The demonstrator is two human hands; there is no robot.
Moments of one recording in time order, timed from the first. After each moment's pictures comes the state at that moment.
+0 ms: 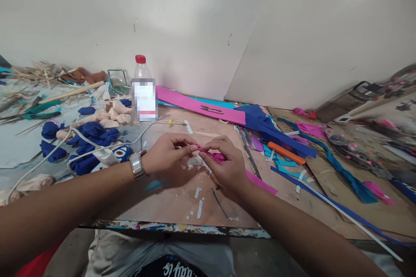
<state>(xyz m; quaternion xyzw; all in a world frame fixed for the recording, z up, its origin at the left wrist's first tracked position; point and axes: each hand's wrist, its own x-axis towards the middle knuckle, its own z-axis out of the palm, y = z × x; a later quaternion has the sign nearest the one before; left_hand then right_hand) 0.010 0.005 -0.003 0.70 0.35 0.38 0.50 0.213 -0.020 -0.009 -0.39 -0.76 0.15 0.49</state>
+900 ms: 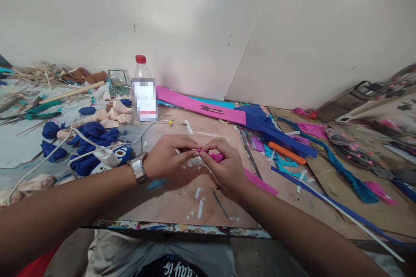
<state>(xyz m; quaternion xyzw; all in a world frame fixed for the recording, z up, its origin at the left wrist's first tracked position) 0.009 0.000 -0.003 0.79 0.31 0.41 0.32 0.211 -0.021 -0.013 -0.45 -0.73 0.23 0.47</state>
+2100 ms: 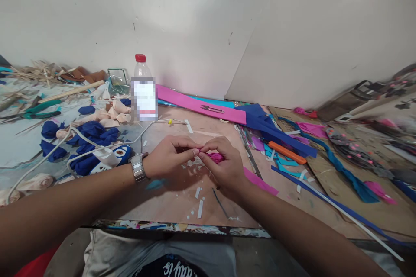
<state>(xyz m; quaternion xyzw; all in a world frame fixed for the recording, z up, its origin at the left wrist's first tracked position) 0.012 -0.001 -0.003 0.74 0.30 0.39 0.46 0.211 -0.020 -0.010 -0.41 -0.76 0.17 0.47</state>
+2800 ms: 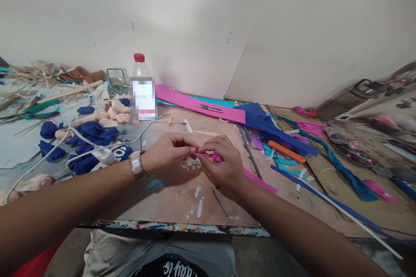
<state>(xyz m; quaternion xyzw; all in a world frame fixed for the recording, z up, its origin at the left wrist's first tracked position) 0.012 0.005 -0.002 0.62 0.36 0.38 0.58 0.215 -0.016 -0.011 -0.37 -0.81 0.11 0.44</state>
